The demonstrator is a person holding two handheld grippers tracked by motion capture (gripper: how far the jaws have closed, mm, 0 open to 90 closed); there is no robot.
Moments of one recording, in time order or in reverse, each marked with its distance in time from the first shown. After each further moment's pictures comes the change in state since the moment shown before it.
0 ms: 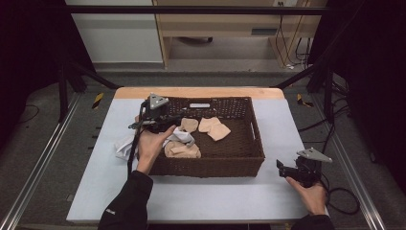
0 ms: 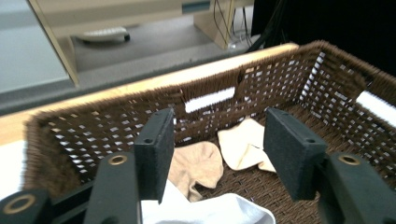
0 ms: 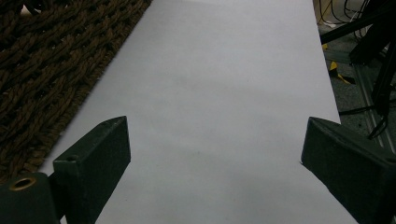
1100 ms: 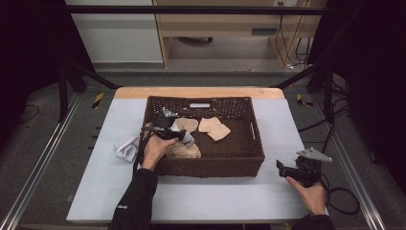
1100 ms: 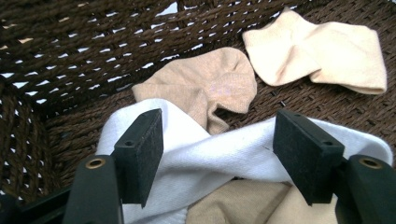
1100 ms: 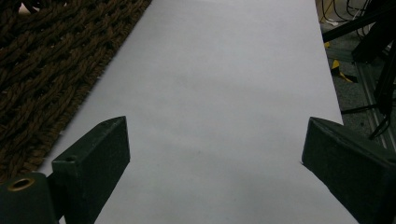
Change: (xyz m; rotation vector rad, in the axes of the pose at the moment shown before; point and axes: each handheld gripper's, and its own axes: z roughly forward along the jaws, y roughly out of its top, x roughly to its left) left arm 0.017 -0.056 0.061 0.294 -0.011 0.057; right arm 0.000 0.000 0.001 0.007 0.007 0.003
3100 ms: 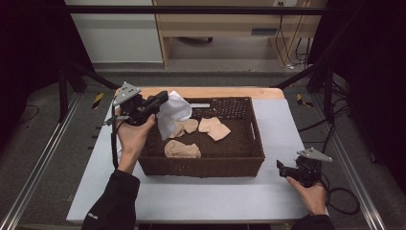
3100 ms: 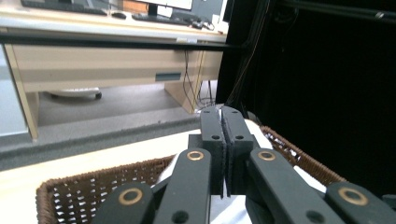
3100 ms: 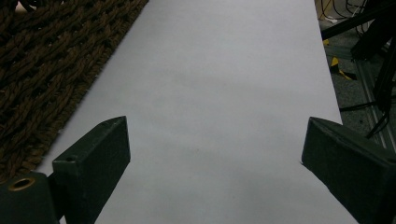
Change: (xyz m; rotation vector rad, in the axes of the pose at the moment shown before) left arm 0.009 0.042 -0.153 -0.613 -0.149 -0.133; right arm -0.001 0.000 0.000 0.009 -0.003 0.001
